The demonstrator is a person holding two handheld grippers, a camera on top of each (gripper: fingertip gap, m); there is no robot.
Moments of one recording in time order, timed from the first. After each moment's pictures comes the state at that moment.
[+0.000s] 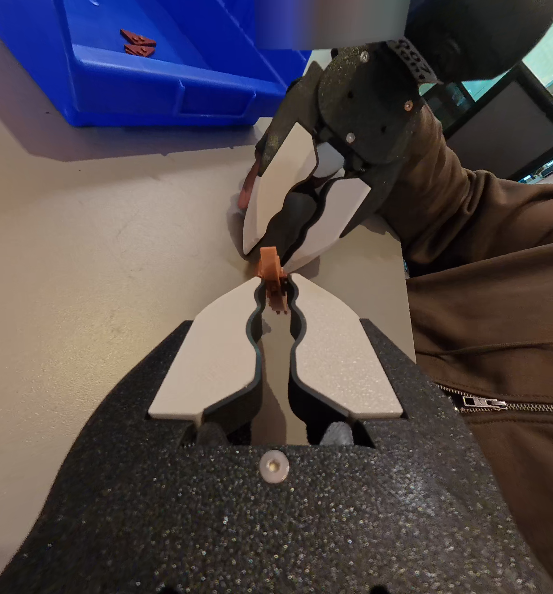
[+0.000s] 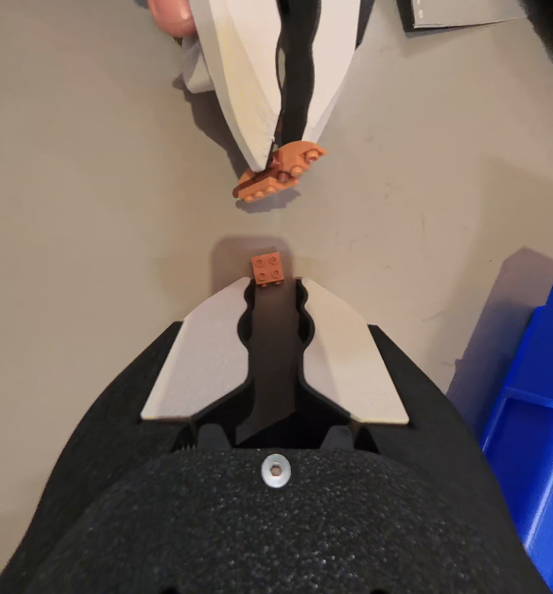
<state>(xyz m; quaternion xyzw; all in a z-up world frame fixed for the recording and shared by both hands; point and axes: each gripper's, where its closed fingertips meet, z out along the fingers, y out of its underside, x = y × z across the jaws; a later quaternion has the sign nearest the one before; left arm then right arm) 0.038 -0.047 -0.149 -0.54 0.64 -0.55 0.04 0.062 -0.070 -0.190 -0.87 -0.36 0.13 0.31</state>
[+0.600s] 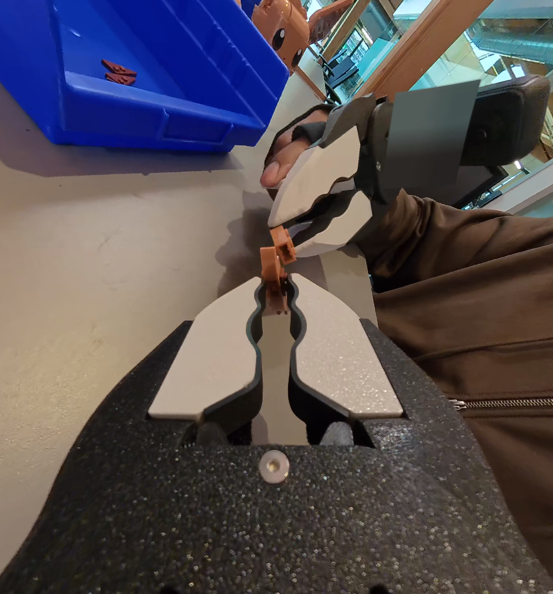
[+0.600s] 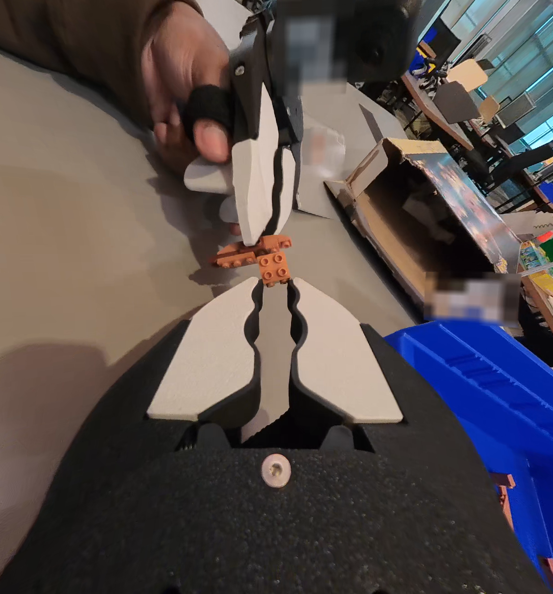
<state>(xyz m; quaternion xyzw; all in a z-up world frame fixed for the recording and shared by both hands) 0.035 -0.048 -0.133 -0.52 0.60 -0.61 0.01 0.054 -0.051 -0.126 -0.74 -0.39 -0.04 0.54</state>
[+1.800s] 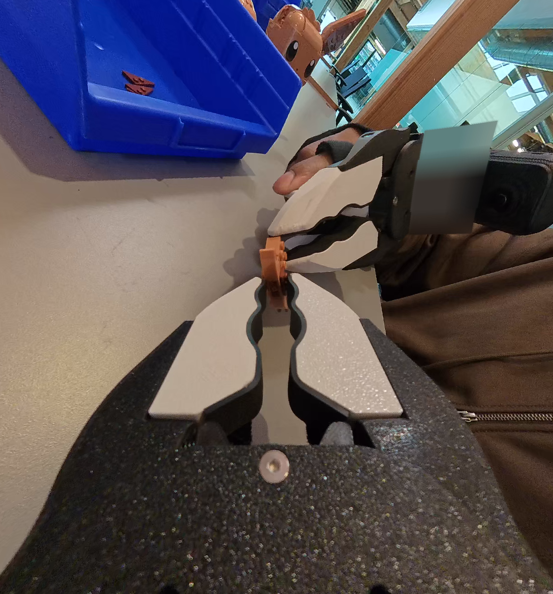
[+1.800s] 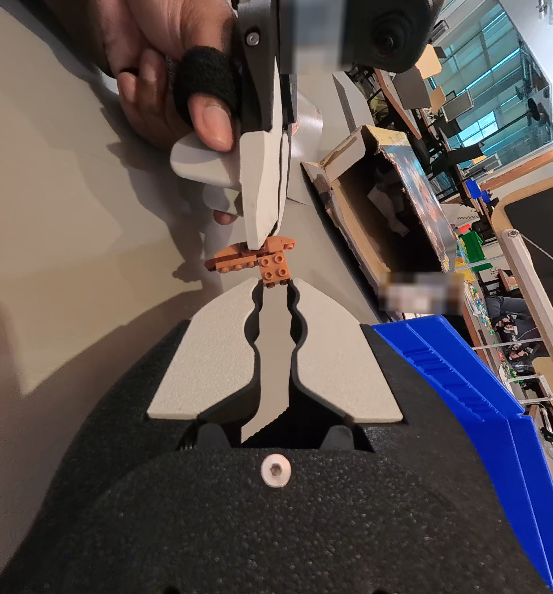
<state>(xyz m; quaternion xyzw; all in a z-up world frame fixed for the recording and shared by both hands) 0.040 -0.045 -0.133 -0.53 0.60 -0.60 0.03 0.055 -0.043 -0.129 -0.74 -0.40 -0.16 0.52</state>
